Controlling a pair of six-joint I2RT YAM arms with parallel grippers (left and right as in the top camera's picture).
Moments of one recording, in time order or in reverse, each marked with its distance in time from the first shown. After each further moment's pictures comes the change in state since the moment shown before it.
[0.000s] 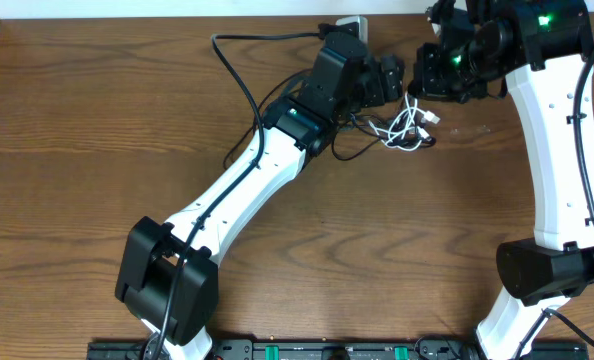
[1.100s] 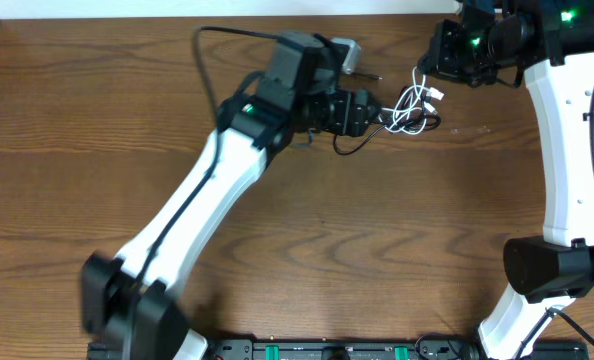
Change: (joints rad) left arm 0.107 -0.176 -0.050 -0.301 0.334 0.396; right arm -0.073 0.000 0.000 0.108 -0.065 0.069
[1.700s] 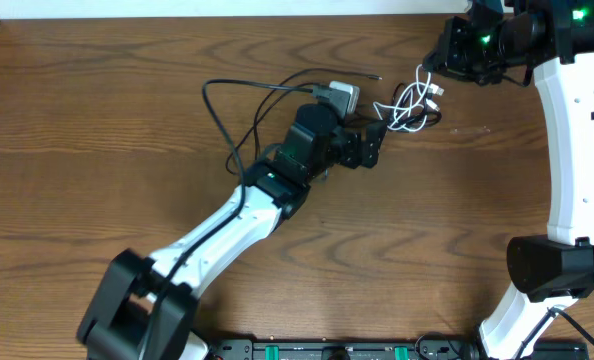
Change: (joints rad) left arm -0.127 -0.020 -0.484 0.706 -0.316 -0.077; right arm -0.031 0.000 0.000 0.001 -0.053 -0.002
